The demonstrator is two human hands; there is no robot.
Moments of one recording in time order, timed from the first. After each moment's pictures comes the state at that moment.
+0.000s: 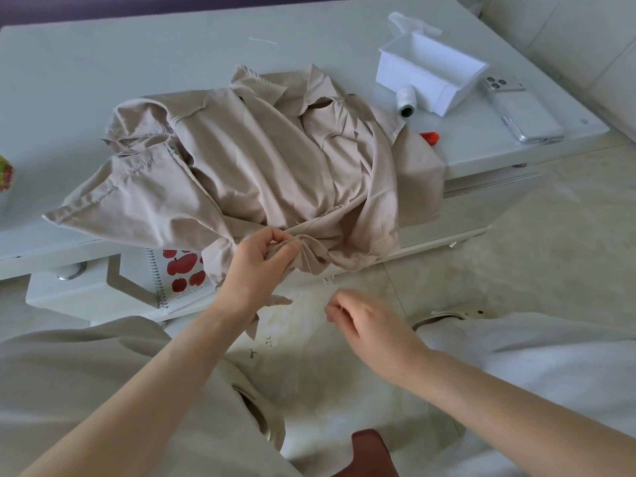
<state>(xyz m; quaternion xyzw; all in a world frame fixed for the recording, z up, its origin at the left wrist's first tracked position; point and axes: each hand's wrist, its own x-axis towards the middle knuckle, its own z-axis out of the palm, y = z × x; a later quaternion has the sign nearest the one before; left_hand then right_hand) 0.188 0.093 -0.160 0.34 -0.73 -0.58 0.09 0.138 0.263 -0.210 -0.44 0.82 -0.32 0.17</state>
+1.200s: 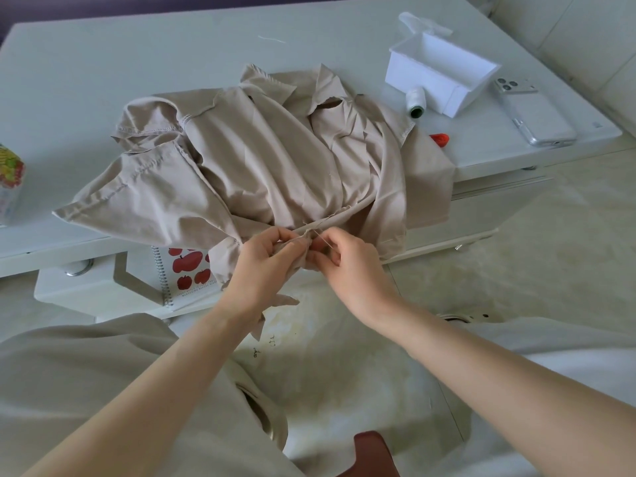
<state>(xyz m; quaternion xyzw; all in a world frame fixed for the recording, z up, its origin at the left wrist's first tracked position) 0.188 0.091 -0.158 0.36 -0.69 -0.63 0.08 0.112 0.200 -0.179 -0.29 0.83 -0.44 0.17</state>
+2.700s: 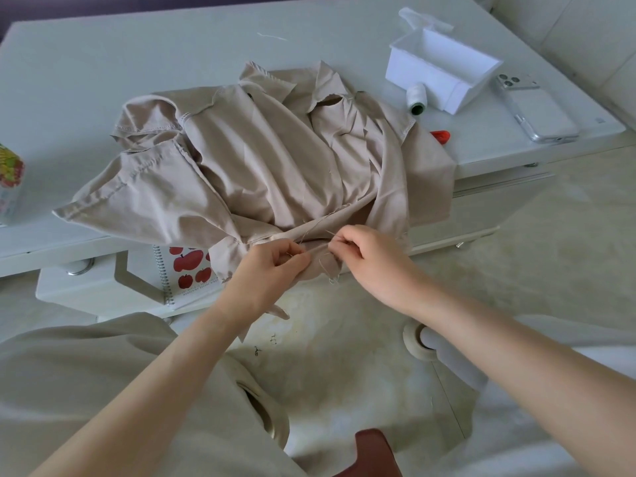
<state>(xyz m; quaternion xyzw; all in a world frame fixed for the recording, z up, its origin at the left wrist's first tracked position) 0.194 0.087 -0.155 0.30 -0.78 -0.55 -0.03 0.089 0.218 -0.165 -0.37 0.84 -0.34 0.18</state>
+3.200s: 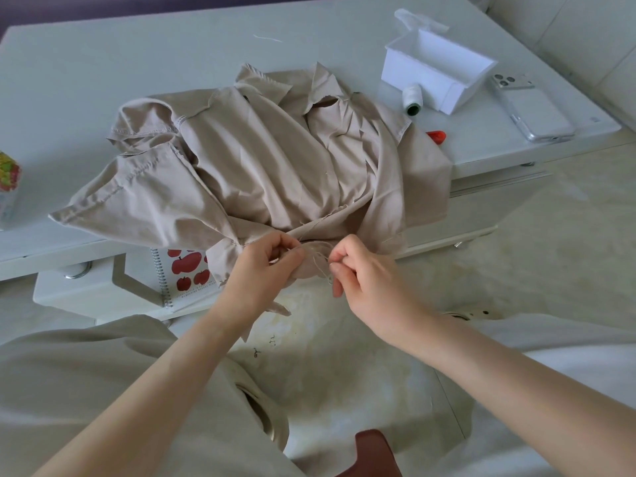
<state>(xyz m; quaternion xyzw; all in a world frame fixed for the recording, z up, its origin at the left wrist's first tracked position) 0.192 0.087 -0.165 0.28 -0.78 -0.55 0.07 0.116 0.235 -0.172 -0.41 0.83 -0.36 0.12</state>
